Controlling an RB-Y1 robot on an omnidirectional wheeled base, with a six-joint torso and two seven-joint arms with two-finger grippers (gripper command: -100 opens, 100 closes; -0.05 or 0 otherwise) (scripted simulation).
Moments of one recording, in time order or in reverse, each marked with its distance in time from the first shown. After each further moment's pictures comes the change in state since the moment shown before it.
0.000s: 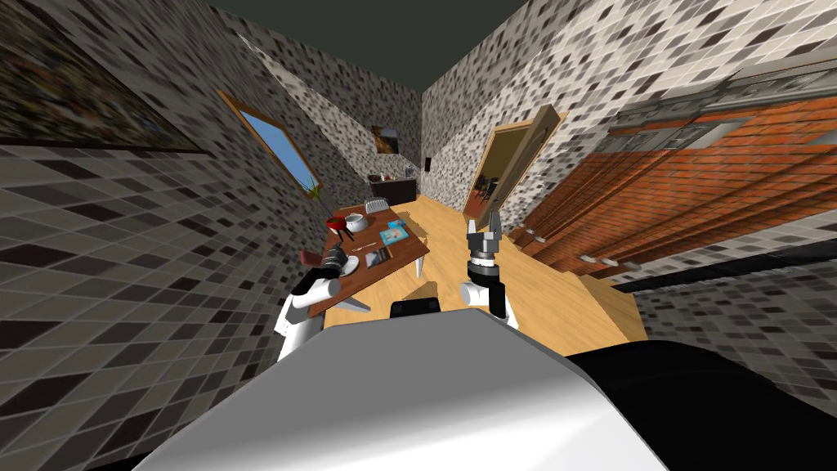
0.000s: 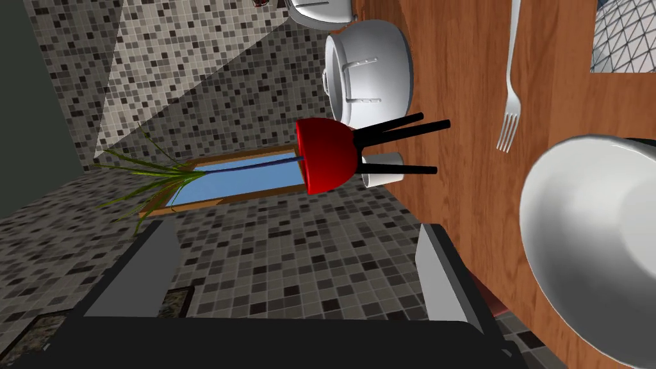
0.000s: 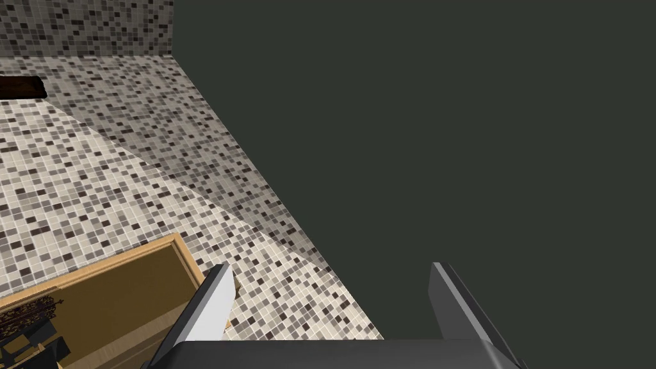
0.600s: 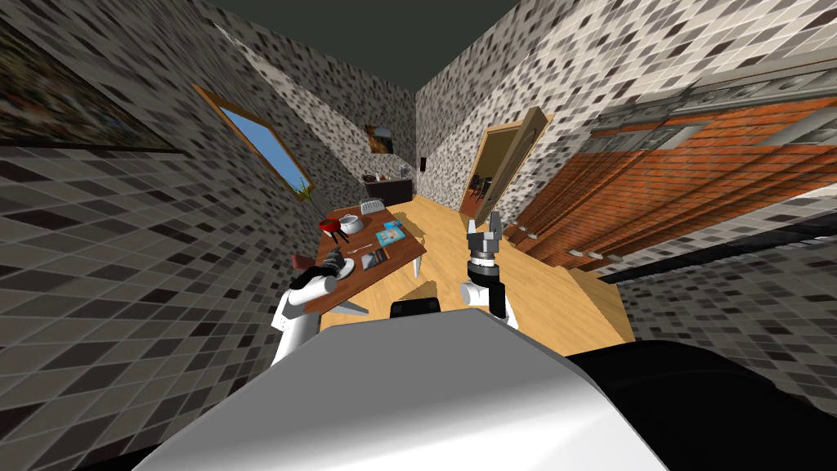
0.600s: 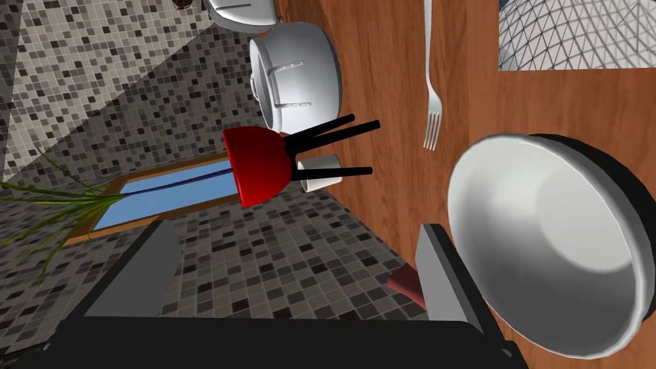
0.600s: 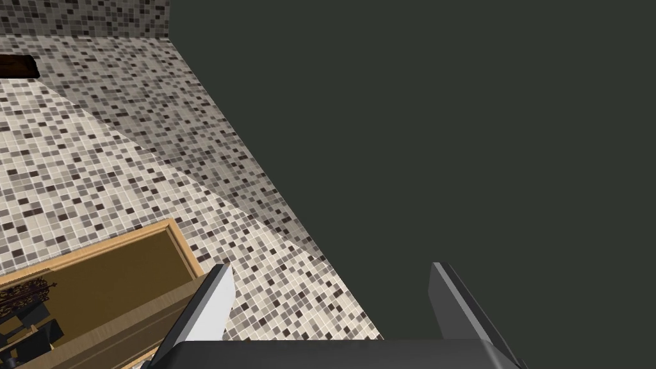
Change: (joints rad) left arm -0.058 0.026 0.061 0.086 0.012 0.168 -0.003; right arm 0.000 0.000 0.000 0.000 0.000 0.000 0.000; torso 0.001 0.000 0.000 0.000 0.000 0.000
